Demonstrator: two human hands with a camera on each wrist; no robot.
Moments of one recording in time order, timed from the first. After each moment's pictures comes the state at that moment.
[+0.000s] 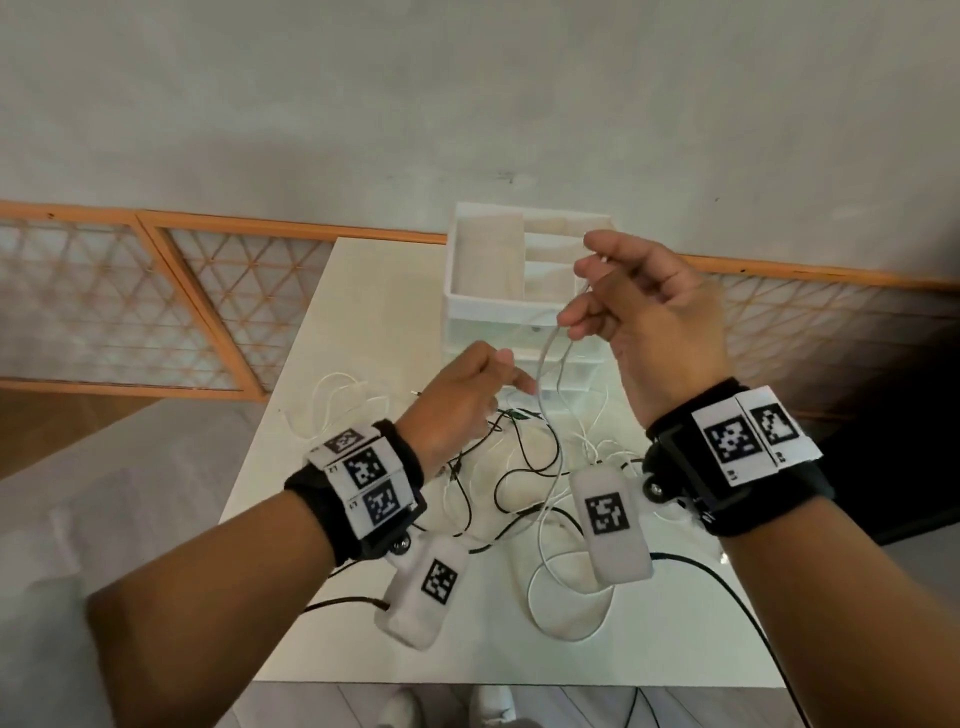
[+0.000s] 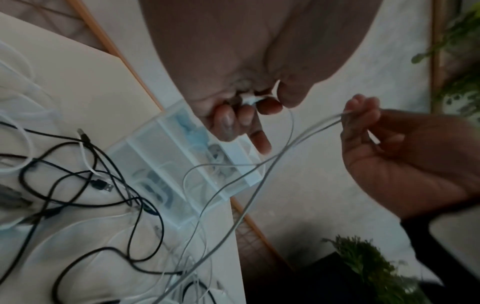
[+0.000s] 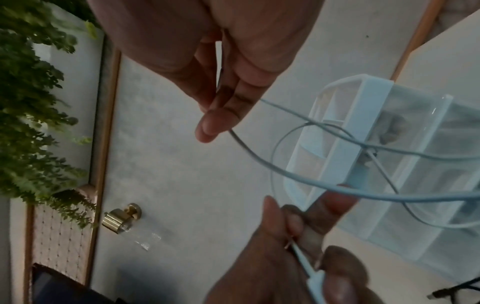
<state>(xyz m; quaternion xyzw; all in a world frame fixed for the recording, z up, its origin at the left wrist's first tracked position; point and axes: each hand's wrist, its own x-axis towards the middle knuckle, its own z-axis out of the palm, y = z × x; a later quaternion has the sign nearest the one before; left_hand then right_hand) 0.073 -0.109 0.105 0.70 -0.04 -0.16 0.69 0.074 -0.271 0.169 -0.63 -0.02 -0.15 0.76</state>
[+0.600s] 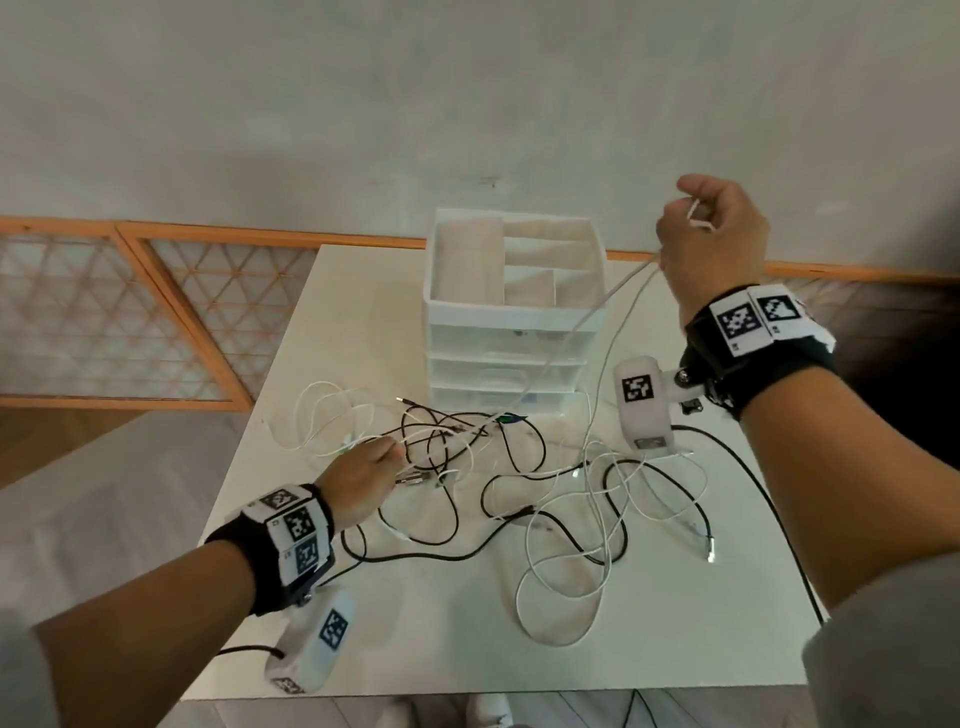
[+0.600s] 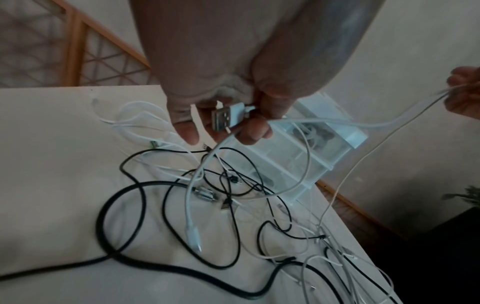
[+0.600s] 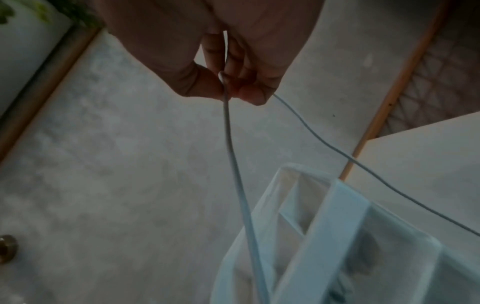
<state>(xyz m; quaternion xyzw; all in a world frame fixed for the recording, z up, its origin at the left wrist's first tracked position) 0.068 -0.041 0.013 0.88 0.00 -0.19 0.44 0.153 -0.352 0.180 -0.75 0.11 -0.30 0.58</state>
